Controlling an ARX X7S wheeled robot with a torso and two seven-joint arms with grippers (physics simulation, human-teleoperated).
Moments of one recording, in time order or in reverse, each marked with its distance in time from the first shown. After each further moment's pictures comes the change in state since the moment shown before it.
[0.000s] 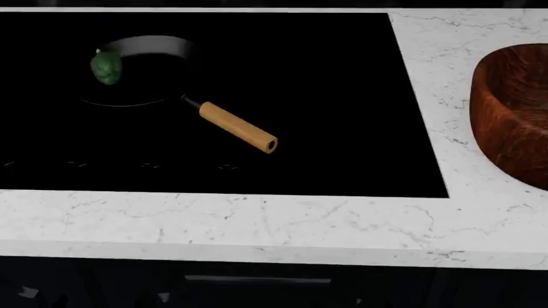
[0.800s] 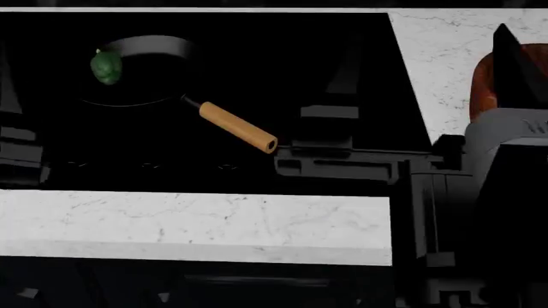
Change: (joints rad) left arm -0.647 0.031 0.153 1.000 0.835 -1.092 0.458; right arm 0.853 0.661 -0.294 -0.932 1.034 0.590 0.951
